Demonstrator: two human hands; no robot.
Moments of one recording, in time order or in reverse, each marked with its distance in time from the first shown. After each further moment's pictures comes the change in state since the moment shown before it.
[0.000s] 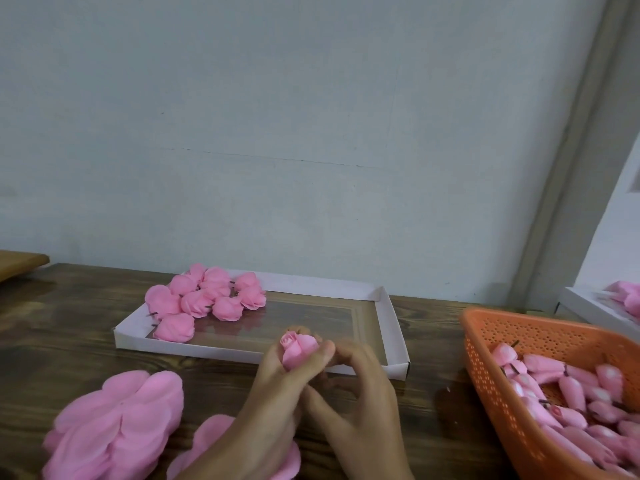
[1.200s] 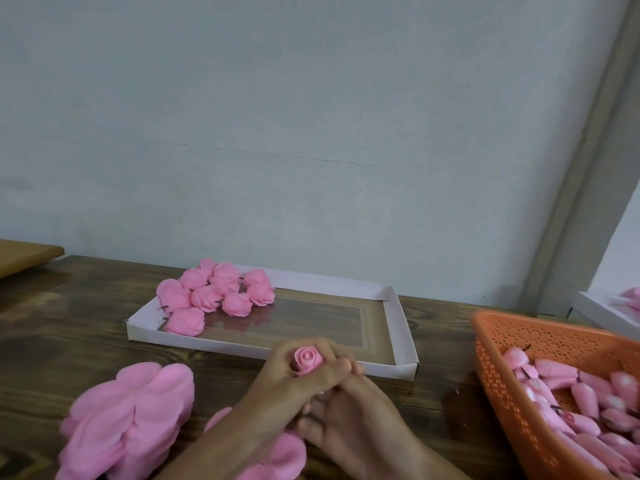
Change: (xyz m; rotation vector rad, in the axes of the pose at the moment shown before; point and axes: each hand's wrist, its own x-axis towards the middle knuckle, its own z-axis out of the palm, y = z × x) left_hand -0.004 0.025 -0.005 0.318 -0.199 0.045; right_hand 0.016 -0.031 0.002 1.119 -0.392 0.909
